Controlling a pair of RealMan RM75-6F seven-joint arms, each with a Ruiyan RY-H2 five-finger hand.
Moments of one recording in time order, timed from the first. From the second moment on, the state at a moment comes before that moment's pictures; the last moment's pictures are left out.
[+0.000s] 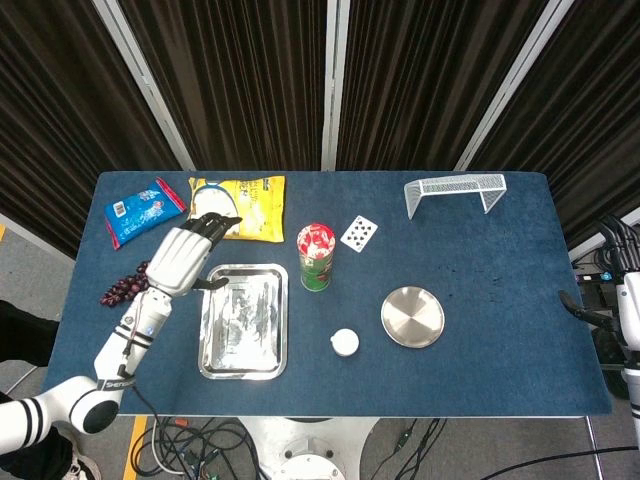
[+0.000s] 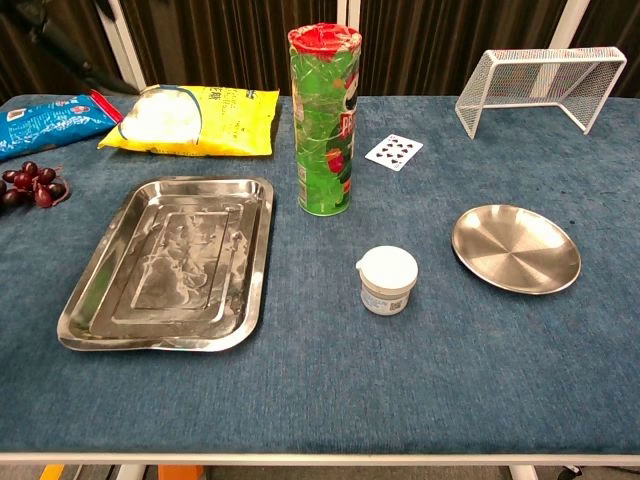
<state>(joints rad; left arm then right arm) -0.69 -1.30 -0.22 -1.68 1.30 1.14 0.18 0.20 -0.97 0.22 -1.65 -1.42 1.47 0.29</state>
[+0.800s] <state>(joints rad) -1.11 -1.37 -0.31 -1.46 1.38 0.69 0.01 0.21 -0.95 0.22 -1.67 -1.39 1.43 0.26</state>
